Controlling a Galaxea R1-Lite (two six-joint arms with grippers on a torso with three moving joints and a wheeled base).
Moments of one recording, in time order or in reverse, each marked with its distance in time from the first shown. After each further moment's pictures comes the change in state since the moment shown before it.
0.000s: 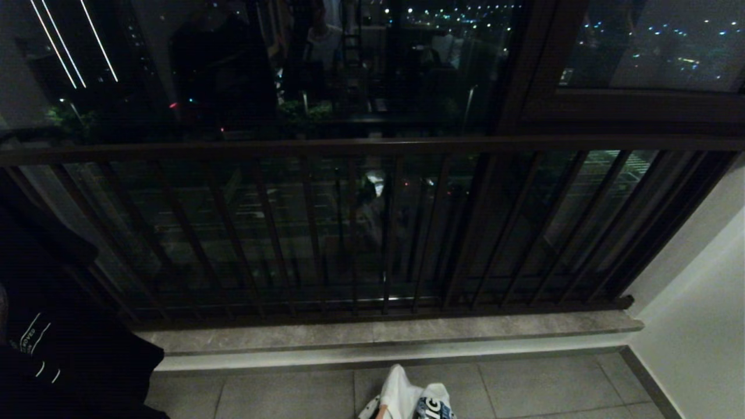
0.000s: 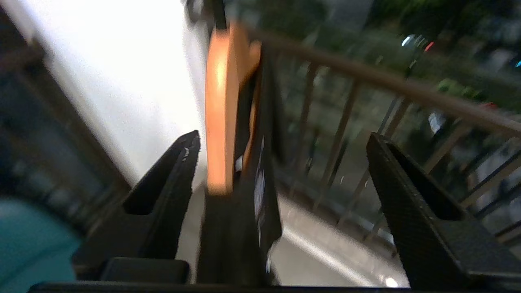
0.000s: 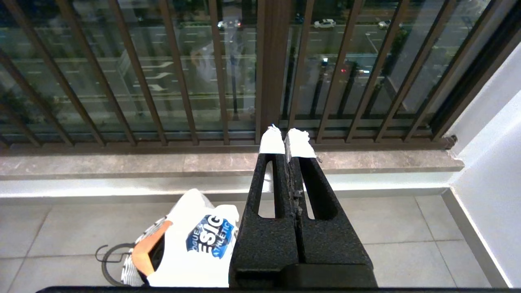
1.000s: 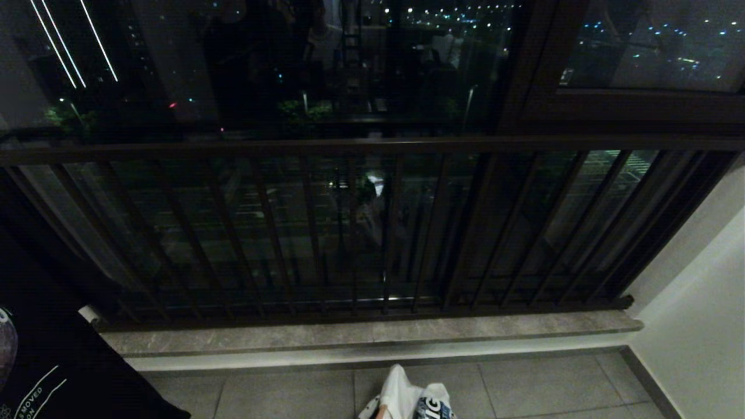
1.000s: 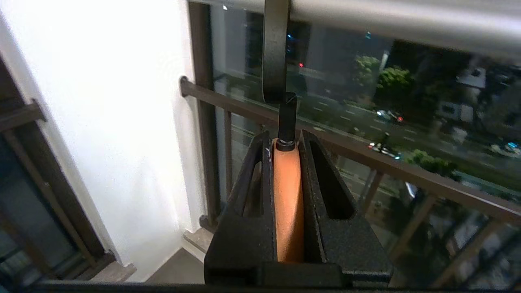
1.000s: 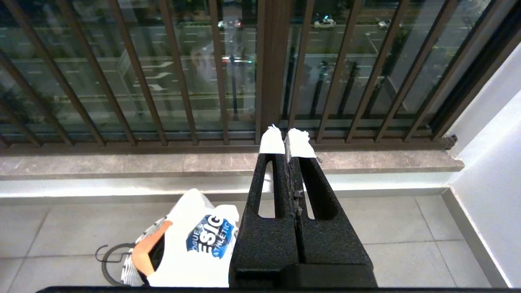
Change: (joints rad) left arm -0.006 -0.039 0.100 -0.332 -0.022 -0.062; right arm 0.000 0.000 0.000 0.000 0.000 0.000
